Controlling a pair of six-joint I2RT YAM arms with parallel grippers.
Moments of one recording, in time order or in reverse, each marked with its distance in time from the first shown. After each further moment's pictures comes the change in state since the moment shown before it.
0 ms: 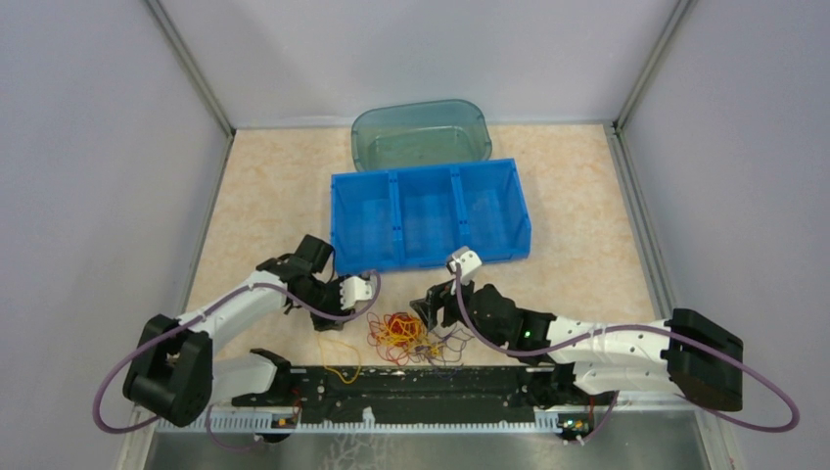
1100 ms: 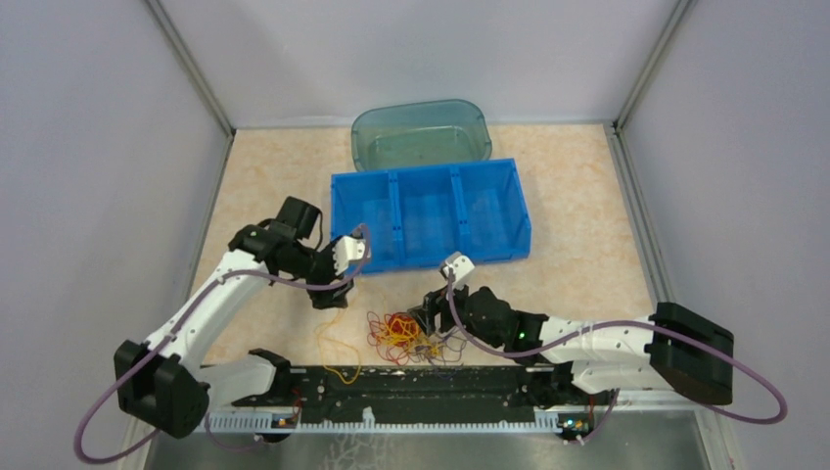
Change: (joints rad) left arm 0.030 -0.044 0.365 -0.337 0.126 -0.114; right arm 0.000 0.063 -0.030 0.077 -0.065 0.000
